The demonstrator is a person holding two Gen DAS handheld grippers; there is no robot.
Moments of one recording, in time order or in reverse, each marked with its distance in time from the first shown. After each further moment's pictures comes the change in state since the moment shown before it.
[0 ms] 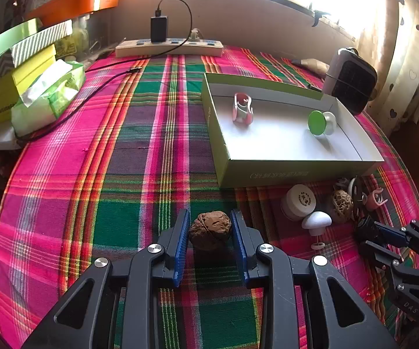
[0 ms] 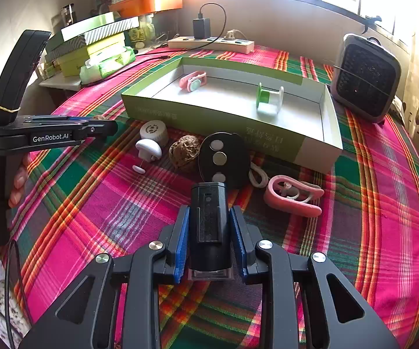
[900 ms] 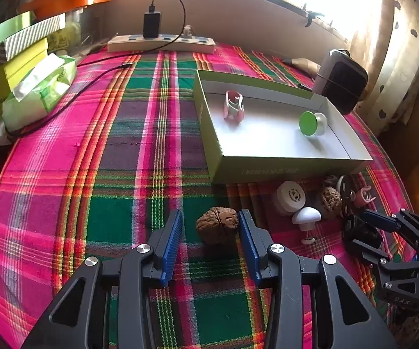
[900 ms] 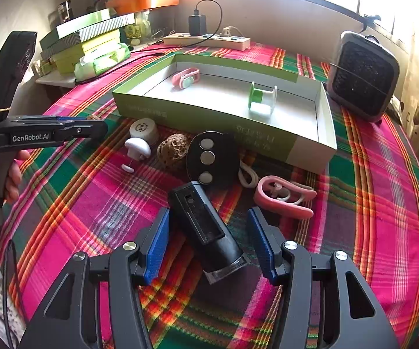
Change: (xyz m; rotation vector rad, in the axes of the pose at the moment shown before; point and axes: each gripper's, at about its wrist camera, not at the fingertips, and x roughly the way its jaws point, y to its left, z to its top) left arm -0.002 0.003 0.001 -0.006 0.015 -0.065; right arm 0.001 -0.006 -0.001 -0.003 0.016 -0.020
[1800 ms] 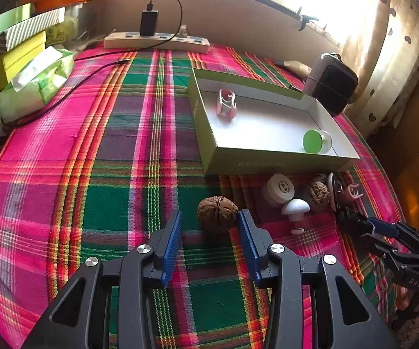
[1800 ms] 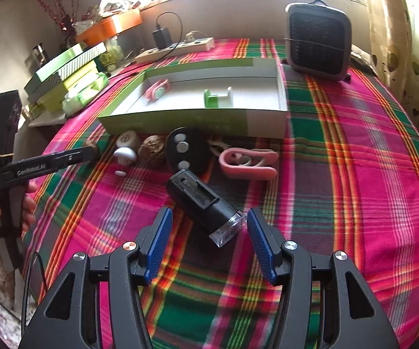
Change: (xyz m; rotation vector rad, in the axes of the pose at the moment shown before) left arm -0.009 0.003 -0.008 -0.022 -0.003 -0.069; right arm -0.025 -0.028 -0.018 0.228 -0.018 0.049
